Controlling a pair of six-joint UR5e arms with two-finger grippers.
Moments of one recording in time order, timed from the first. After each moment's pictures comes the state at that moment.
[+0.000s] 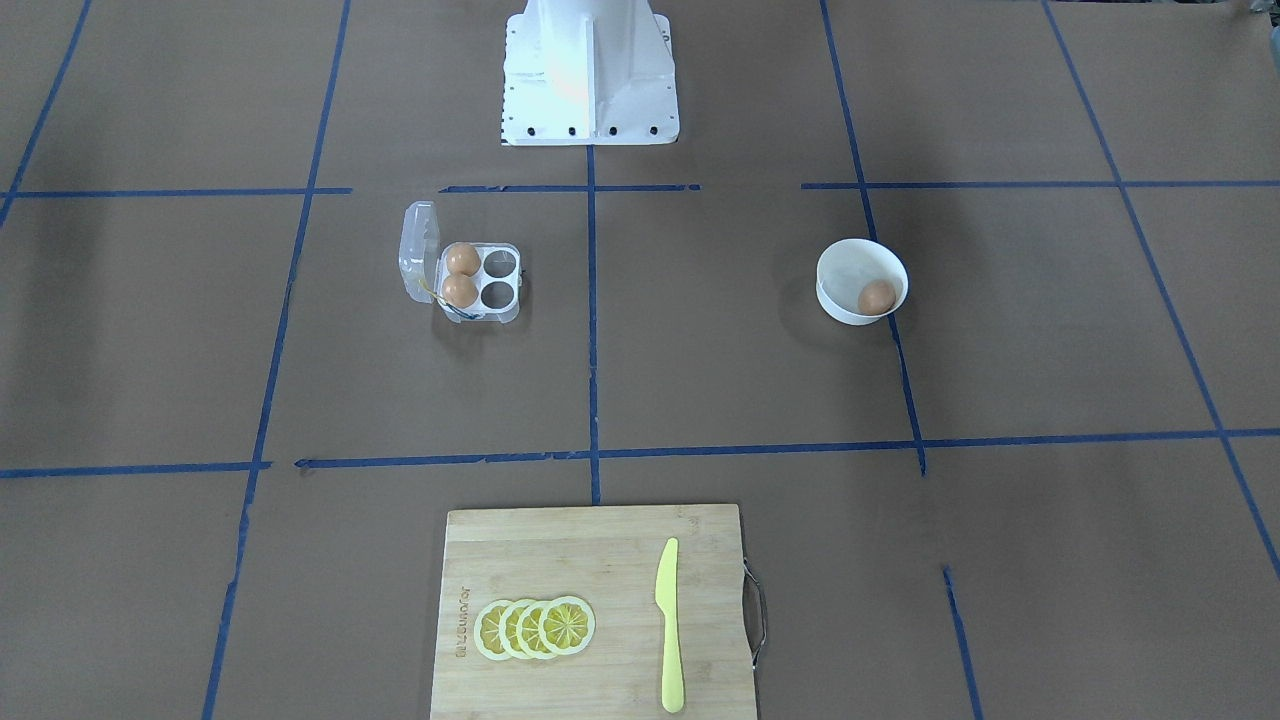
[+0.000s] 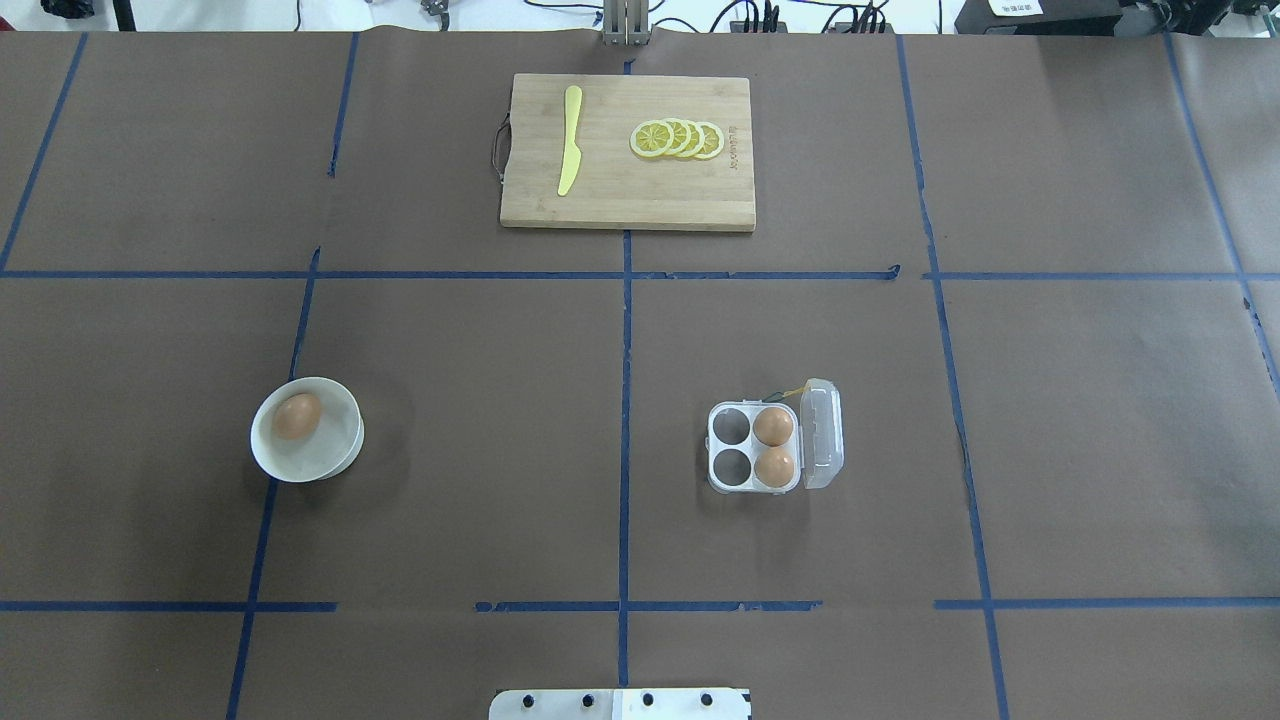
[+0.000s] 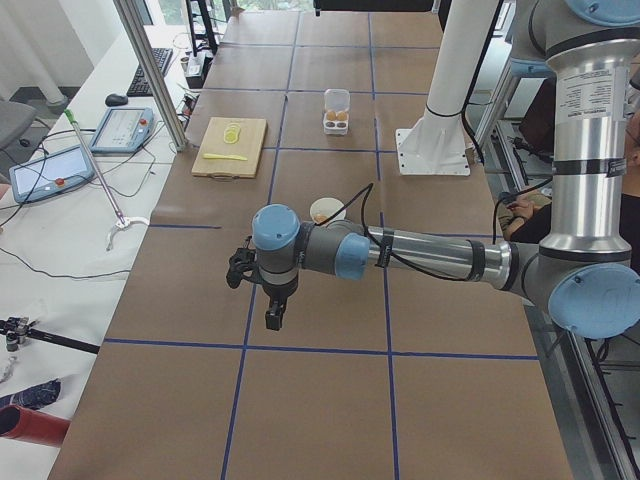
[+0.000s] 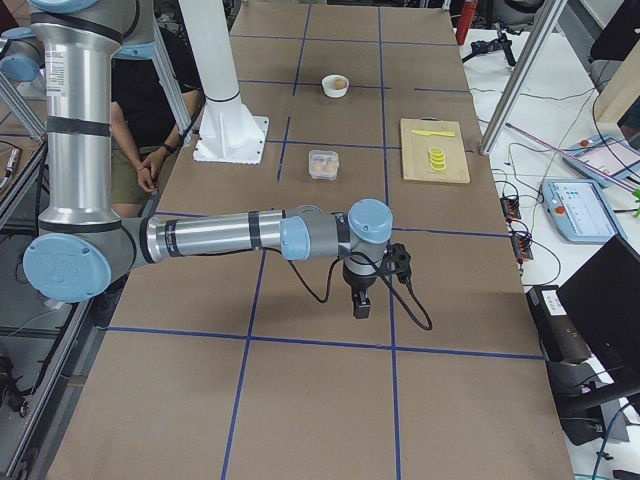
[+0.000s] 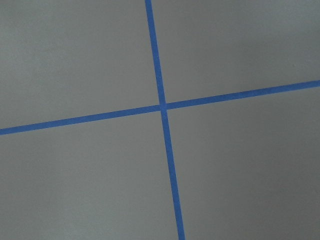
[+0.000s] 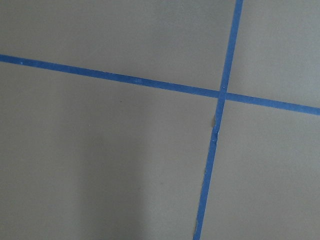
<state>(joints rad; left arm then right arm) -1.49 -1.50 -1.75 -1.64 -2.36 -0.03 1.45 -1.63 1.76 -1.59 2.34 0.00</state>
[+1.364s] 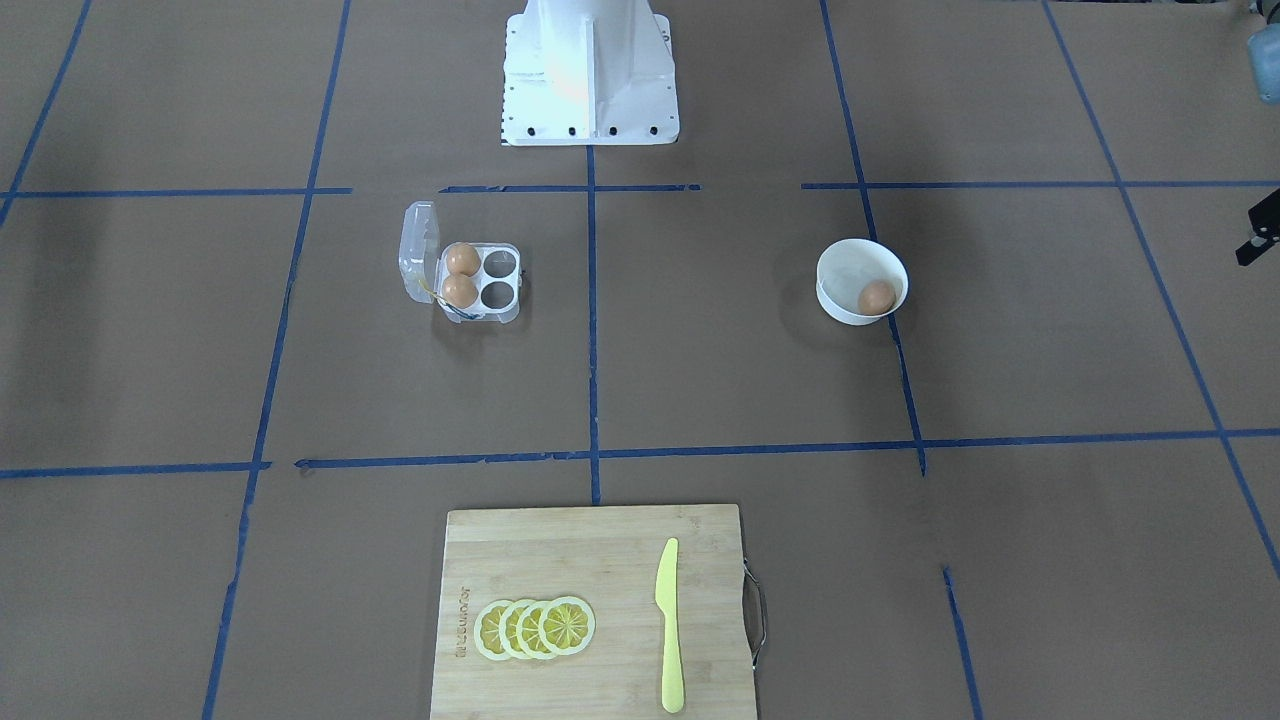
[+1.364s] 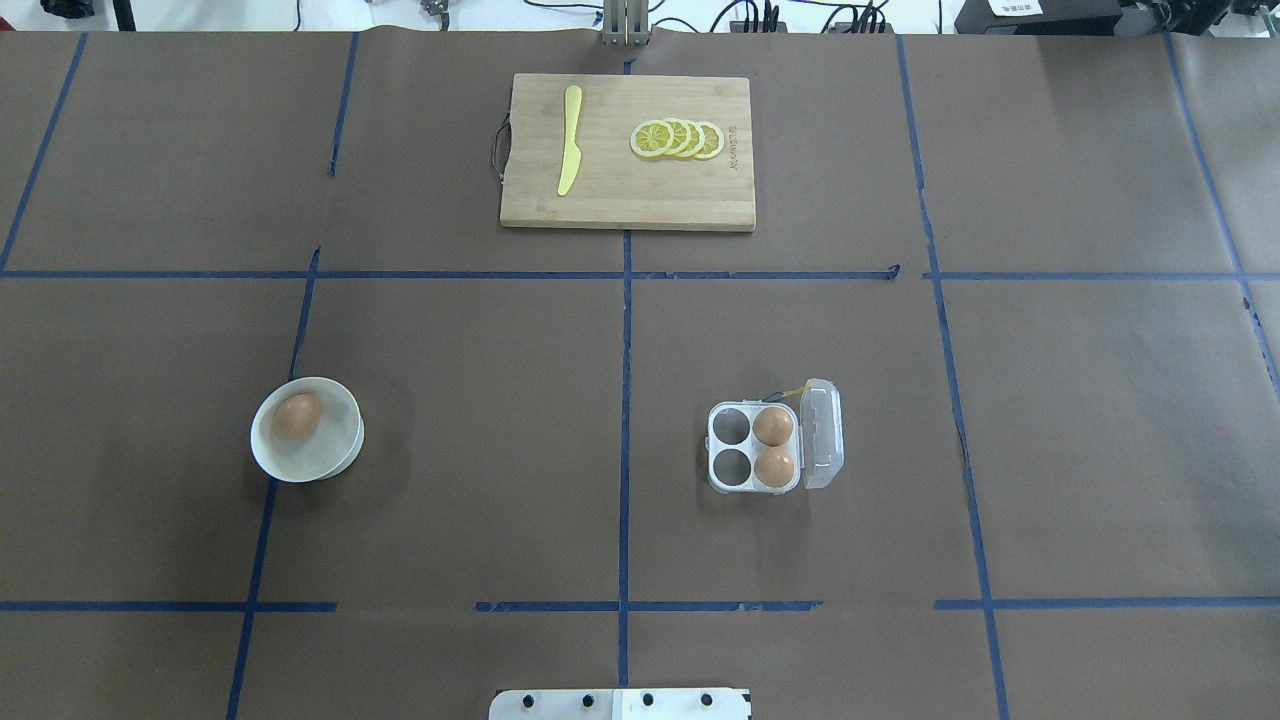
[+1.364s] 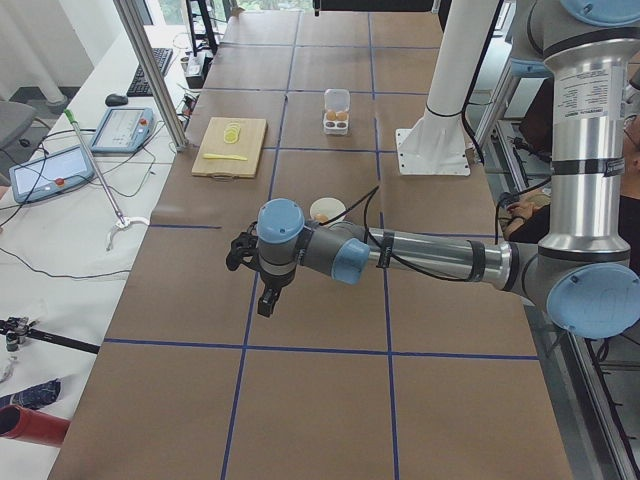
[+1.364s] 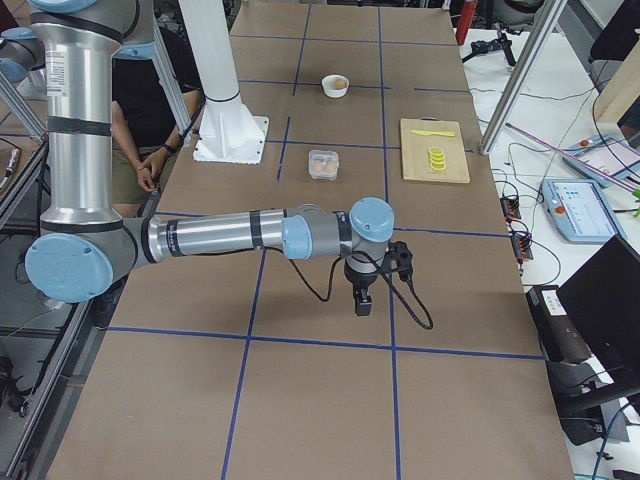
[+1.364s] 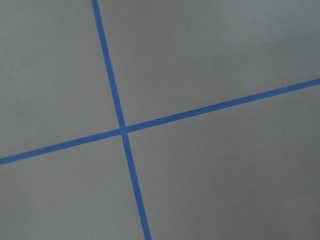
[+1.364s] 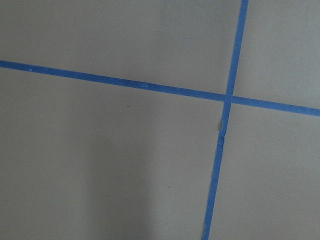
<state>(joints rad) -1.41 -1.48 -1.75 -1.89 -2.41 -0.05 1.45 -1.62 1.75 -1.58 2.35 0.02</state>
